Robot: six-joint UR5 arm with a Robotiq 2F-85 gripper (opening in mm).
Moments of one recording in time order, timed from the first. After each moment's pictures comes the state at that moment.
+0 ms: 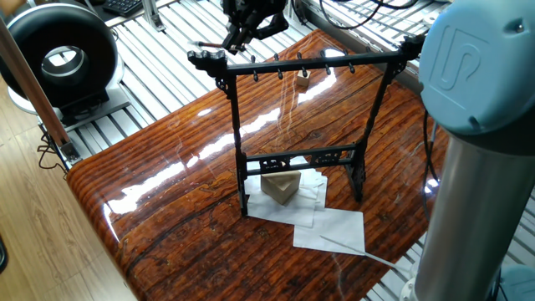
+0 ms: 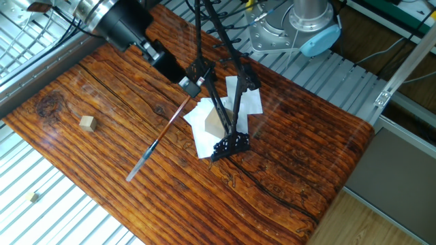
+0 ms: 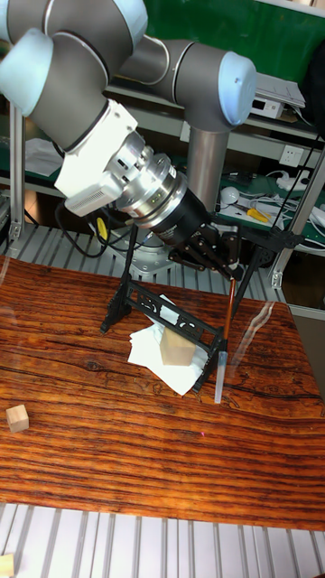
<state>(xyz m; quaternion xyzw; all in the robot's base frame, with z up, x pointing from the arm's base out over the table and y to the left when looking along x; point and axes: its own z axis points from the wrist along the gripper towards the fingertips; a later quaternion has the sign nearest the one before) 0.558 0.107 0.302 -0.20 -0.87 -0.42 0.15</state>
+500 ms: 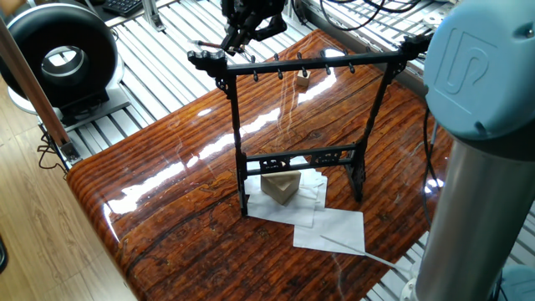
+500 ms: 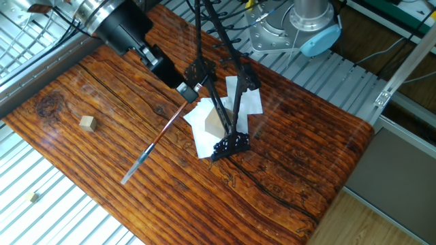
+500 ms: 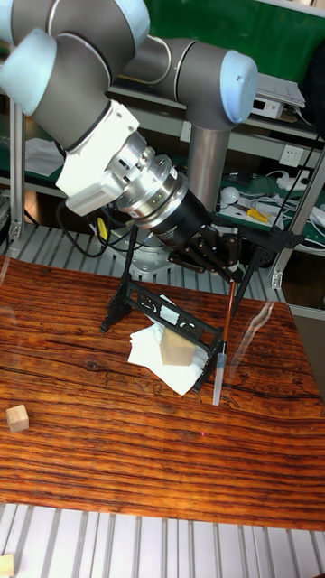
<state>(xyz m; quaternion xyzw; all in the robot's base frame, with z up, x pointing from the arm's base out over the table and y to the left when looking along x) 0.556 0.109 0.304 -0.20 -0.87 -0.43 0.15</state>
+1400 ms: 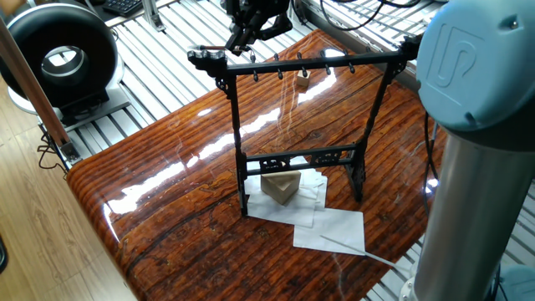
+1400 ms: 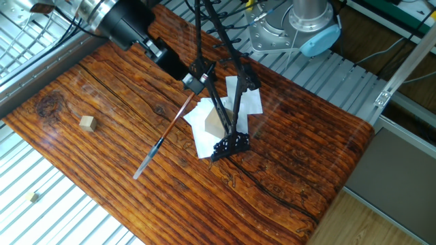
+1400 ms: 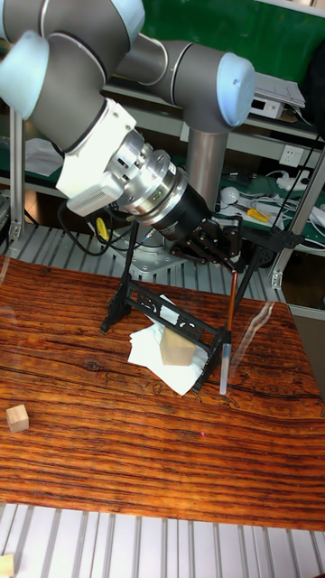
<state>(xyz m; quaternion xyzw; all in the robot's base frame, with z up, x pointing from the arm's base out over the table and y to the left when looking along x) 0.547 0.110 0.309 -0.20 -0.86 -0.43 0.17</state>
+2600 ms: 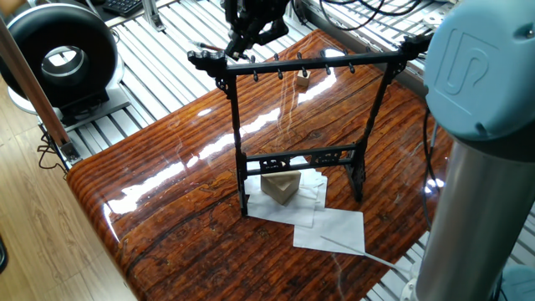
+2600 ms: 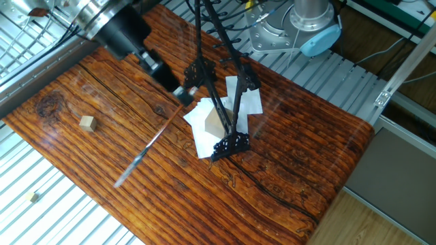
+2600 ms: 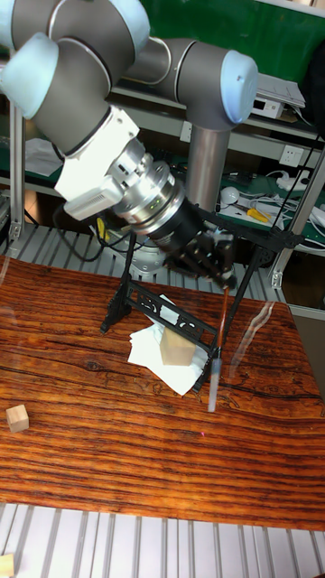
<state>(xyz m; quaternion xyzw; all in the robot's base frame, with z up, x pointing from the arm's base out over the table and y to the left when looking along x) 0.568 0.091 0.273 -0.16 -0.90 -0.40 0.11</state>
